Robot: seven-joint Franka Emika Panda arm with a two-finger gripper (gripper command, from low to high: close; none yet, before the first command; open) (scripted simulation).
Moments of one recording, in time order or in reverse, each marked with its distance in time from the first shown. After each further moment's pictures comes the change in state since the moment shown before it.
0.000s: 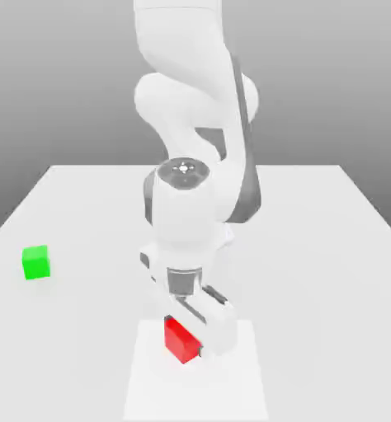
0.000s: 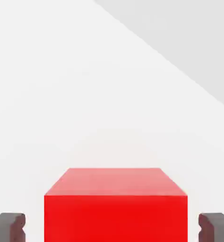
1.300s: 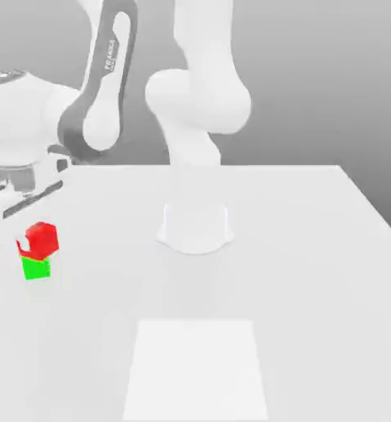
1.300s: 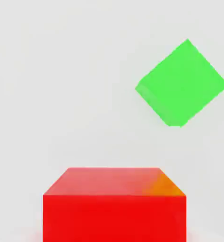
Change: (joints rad) arm -0.688 -0.391 -0.327 -0.053 0.108 -0.335 0.214
